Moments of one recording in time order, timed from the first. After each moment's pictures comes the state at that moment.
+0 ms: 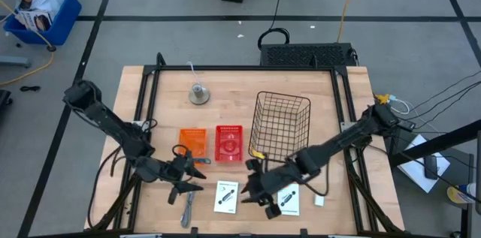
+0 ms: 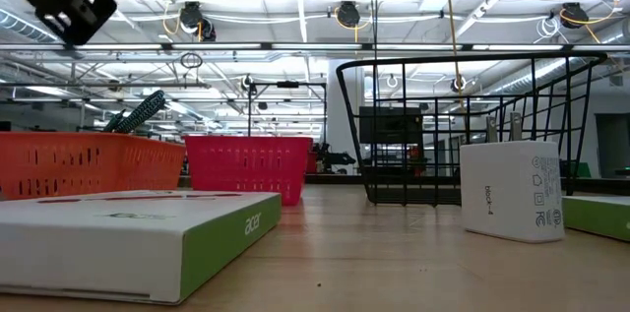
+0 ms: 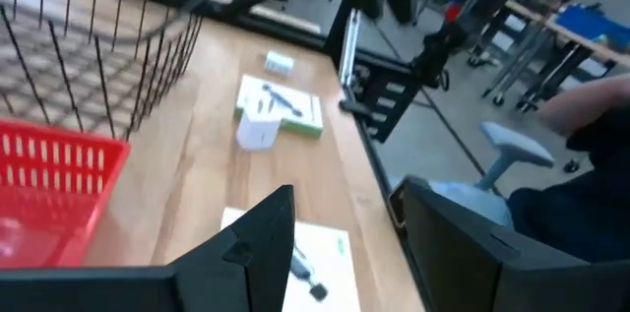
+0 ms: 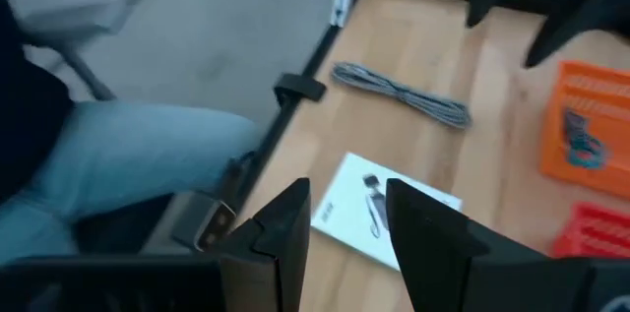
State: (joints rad) left arm -0.76 1.24 0.44 0.53 -0.44 -0.55; right arm 0.50 1.76 1.45 -0.33 0.03 0.12
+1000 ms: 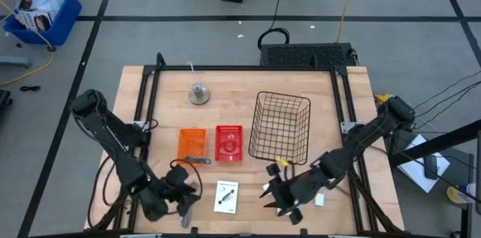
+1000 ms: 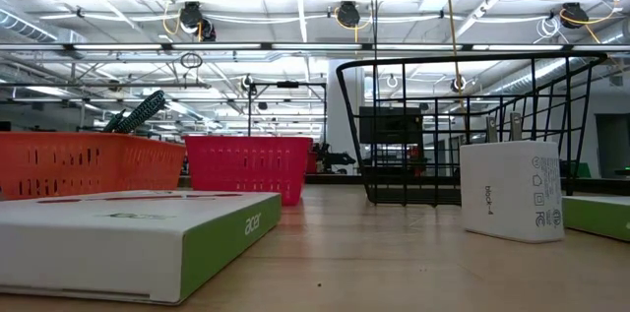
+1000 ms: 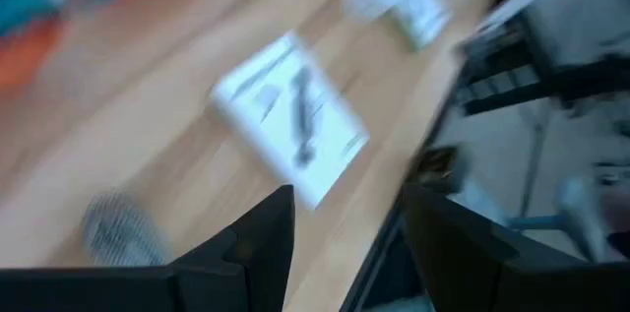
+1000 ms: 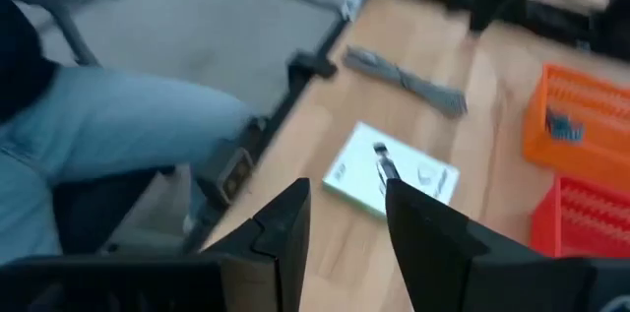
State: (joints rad) left arm -0.91 1.46 0.97 -0.45 -0.53 -1.62; right arm 0.64 1.57 1.18 -0.20 0.19 0.07
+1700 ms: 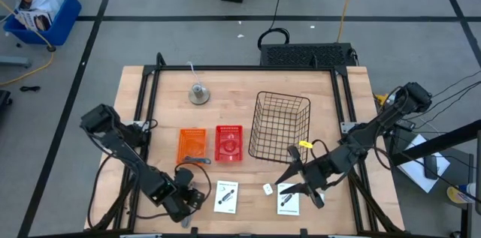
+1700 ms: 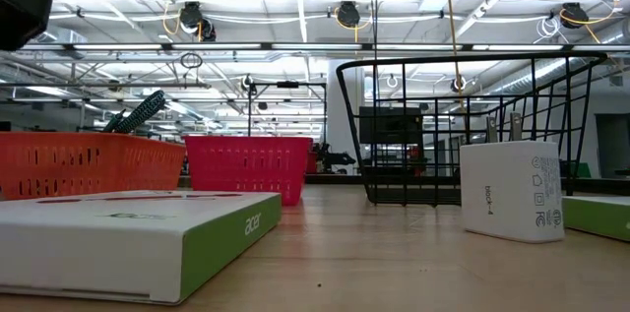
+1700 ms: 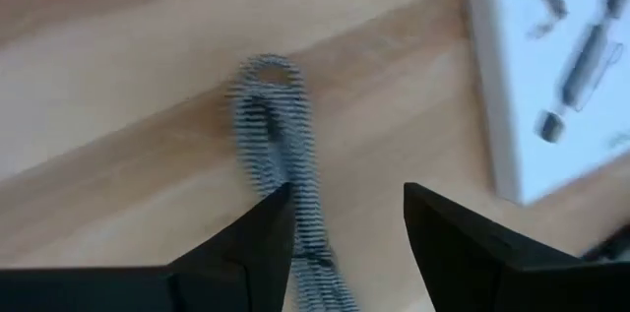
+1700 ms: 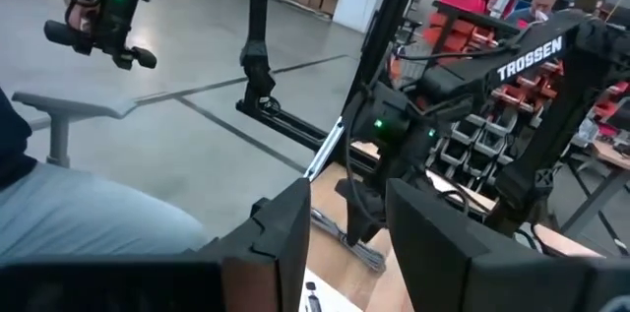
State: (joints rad) left arm -0.83 1.70 1.01 -0.61 -0.21 -2.00; right arm 0.64 1.21 0.87 0.24 0.18 -0.25
